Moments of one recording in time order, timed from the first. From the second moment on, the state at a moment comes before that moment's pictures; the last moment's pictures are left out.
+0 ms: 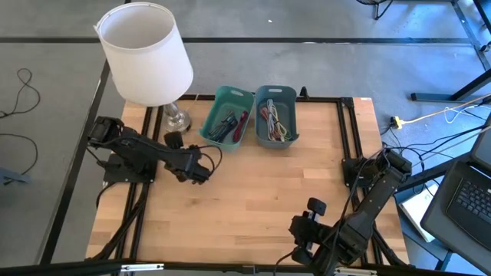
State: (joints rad) left arm -0.22 1.55 0.92 -1.42 -0.59 -0.71; right arm 0.90 1.87 1.74 -1.28 0.58 1.18
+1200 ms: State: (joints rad) left arm -0.02 1.55 0.86 -0.80 -0.87 -0.20; right arm 0.89 1.87 1.74 -1.25 0.59 1.17
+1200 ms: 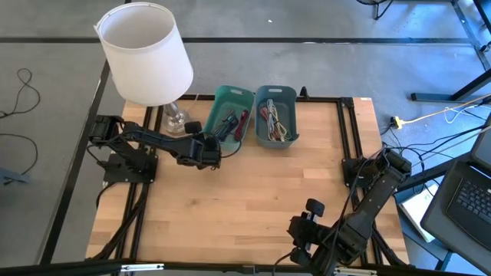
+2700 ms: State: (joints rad) left arm -1.09 1.29 1.07 -0.35 -1.05 -0.38; right arm 1.04 1.87 1.74 -1.29 0.73 1.30
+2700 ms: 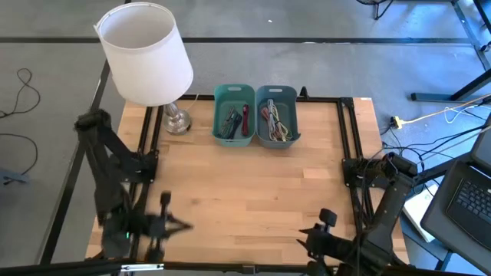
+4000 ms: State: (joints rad) left arm -0.86 0.78 0.45 0.37 -0.58 0.28; right arm 1.02 1.16 0.79 0.01 0.99 0.24
